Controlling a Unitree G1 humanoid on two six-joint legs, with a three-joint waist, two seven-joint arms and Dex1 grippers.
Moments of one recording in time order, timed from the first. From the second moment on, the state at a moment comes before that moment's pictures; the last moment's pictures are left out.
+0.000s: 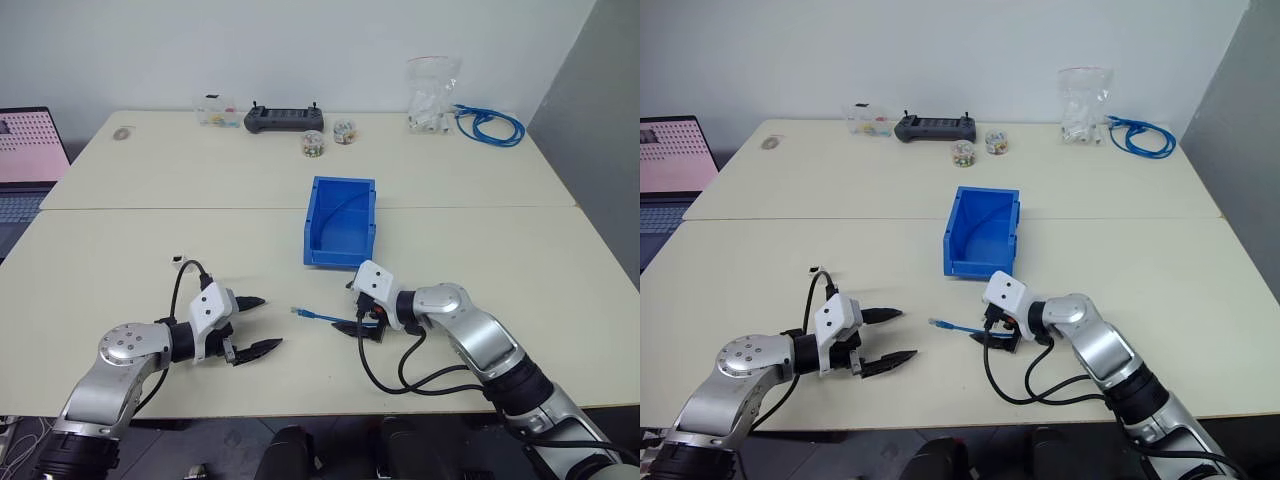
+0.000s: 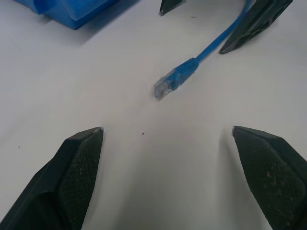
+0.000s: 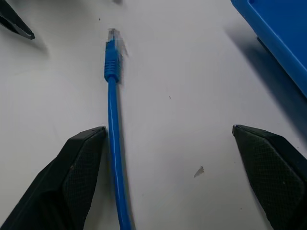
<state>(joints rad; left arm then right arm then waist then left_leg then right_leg) -0.02 0.74 0.03 -0.10 -0.32 0.21 -1.06 -0.48 -0.39 0.48 -0.11 0.05 0.59 0.78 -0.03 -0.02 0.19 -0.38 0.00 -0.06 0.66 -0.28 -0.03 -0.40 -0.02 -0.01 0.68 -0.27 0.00</state>
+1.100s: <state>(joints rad) 0.02 0.79 0.08 -0.16 -0.35 0.28 -1.06 -0.61 -0.16 0.39 0.12 0.14 0.68 0.69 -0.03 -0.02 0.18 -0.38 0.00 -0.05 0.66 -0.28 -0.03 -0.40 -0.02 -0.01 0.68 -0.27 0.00</state>
